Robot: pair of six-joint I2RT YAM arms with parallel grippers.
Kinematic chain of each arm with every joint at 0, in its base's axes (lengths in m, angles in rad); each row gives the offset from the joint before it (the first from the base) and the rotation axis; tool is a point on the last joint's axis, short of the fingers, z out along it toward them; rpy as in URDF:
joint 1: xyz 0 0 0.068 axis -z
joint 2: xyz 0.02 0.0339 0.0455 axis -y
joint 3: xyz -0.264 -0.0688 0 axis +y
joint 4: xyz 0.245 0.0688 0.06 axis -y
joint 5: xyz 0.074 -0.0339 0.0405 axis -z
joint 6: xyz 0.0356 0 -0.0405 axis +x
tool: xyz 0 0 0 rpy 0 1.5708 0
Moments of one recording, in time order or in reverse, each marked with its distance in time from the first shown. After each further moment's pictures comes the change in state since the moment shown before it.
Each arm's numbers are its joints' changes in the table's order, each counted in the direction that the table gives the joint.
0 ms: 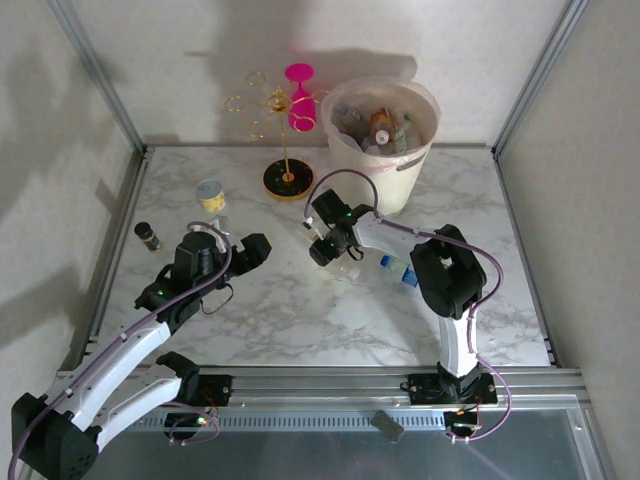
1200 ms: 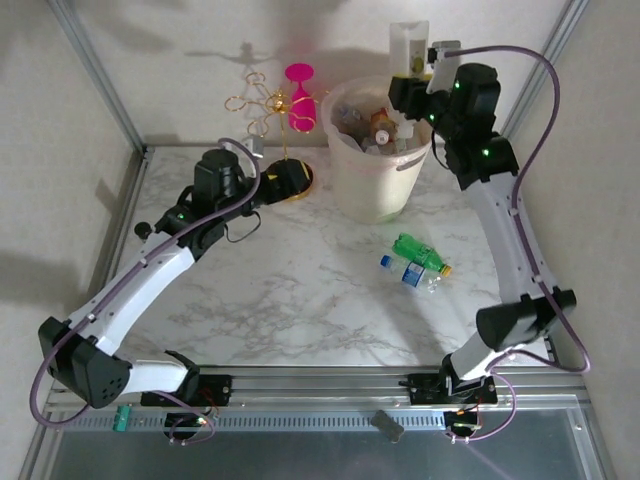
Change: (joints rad) left arm 0.048 -0.478 -0.600 0.014 0.151 0.077; right arm 0.457 0.286 -0.597 0.154 -0.103 0.262
